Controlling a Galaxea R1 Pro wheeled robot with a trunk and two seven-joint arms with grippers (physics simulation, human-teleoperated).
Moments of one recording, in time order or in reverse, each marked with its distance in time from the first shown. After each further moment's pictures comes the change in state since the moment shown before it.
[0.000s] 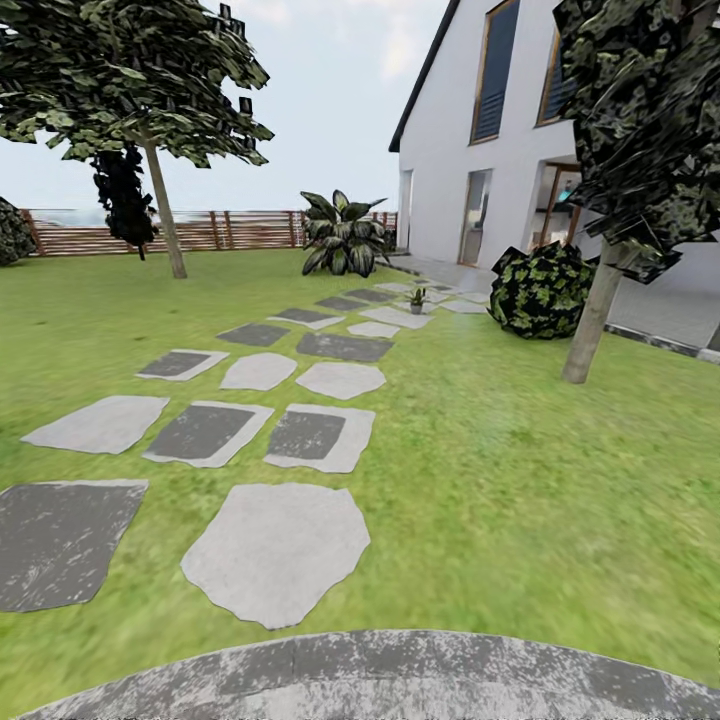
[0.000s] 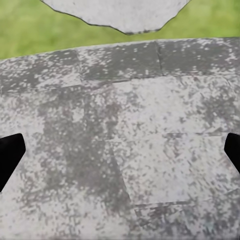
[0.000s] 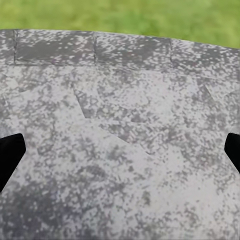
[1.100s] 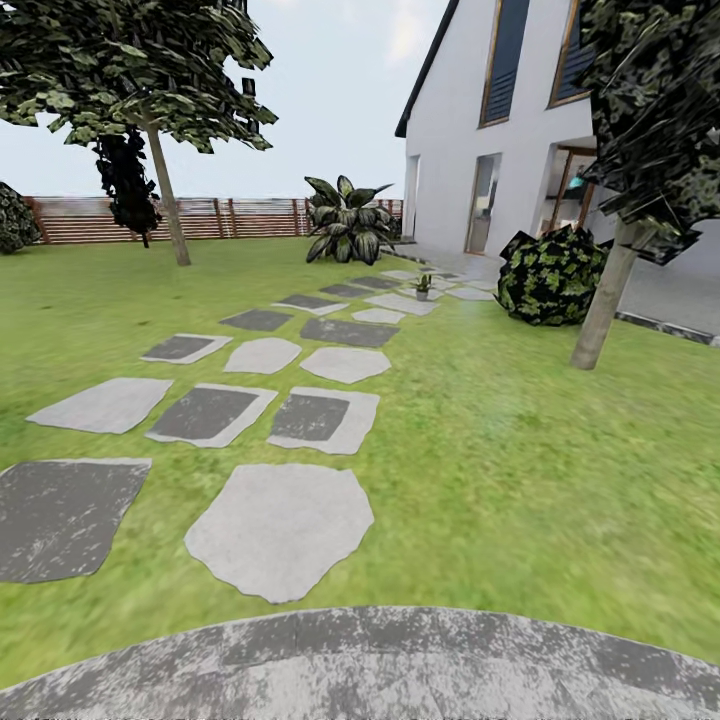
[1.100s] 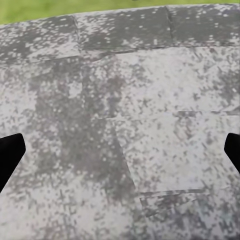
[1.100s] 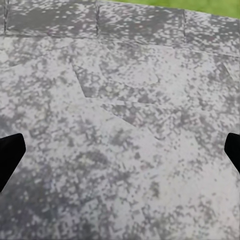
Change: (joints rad) left arm 0.000 0.000 0.000 0.001 0.000 0.000 0.001; right arm 0.000 0.000 0.001 0.000 0.000 0.000 0.000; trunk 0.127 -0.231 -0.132
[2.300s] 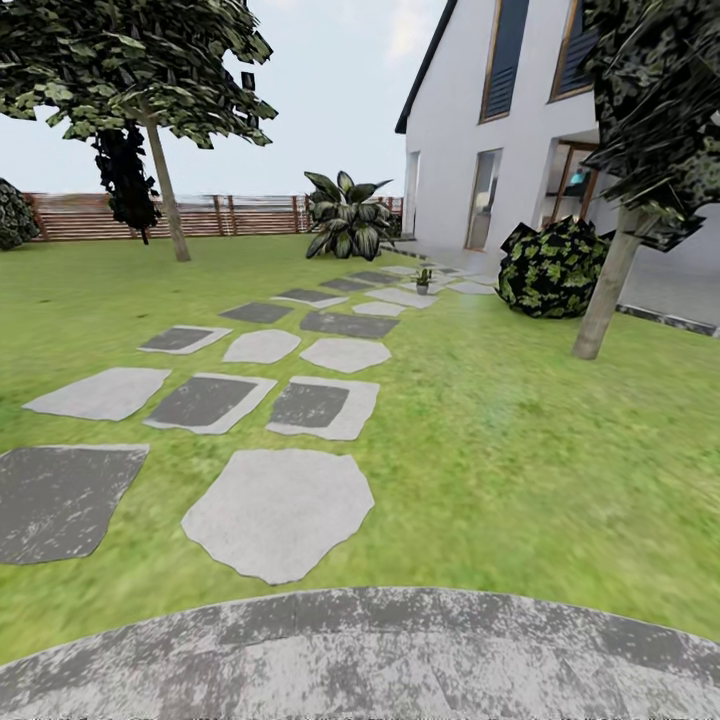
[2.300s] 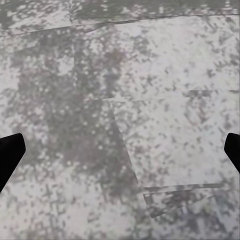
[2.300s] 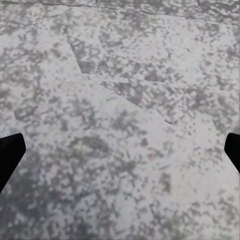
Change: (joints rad) left arm 0.000 0.000 0.000 -0.001 0.000 0.000 0.000; right arm 0.000 0.000 0.004 0.000 0.001 0.000 0.000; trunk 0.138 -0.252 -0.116
